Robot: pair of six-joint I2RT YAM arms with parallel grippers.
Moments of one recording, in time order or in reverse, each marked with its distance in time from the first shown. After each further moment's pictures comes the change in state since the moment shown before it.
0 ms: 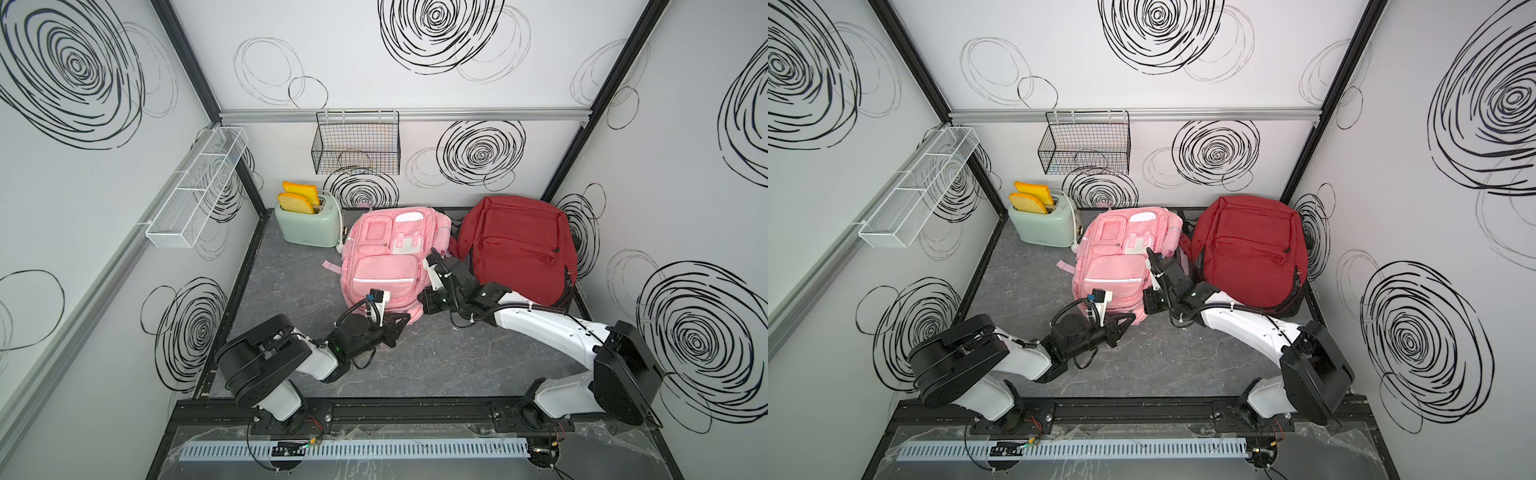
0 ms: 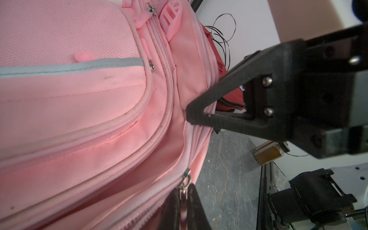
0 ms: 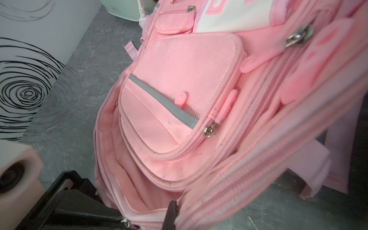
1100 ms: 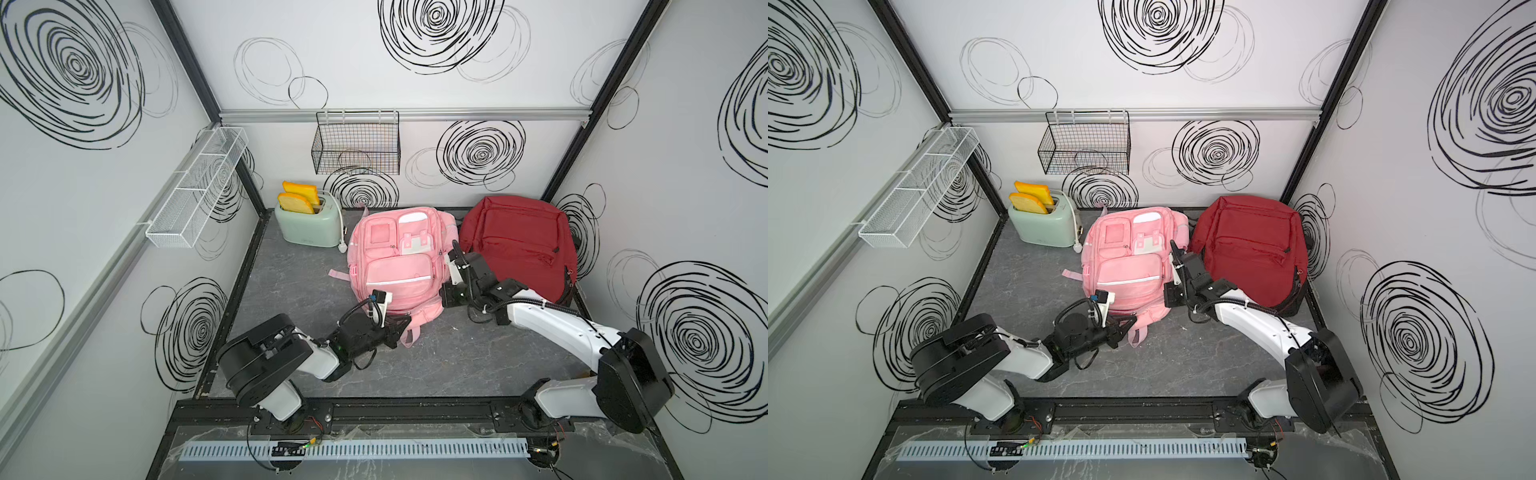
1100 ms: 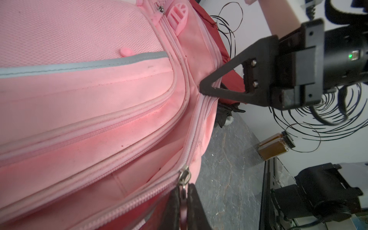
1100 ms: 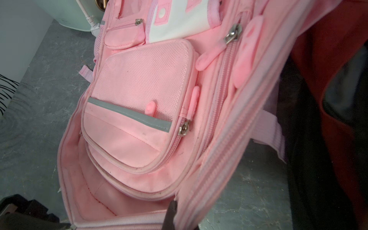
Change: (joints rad) left arm -0.002 0.008 0.013 -0.053 0.003 0.000; right arm -0.179 -0.046 -0.085 0.007 -0.009 0.031
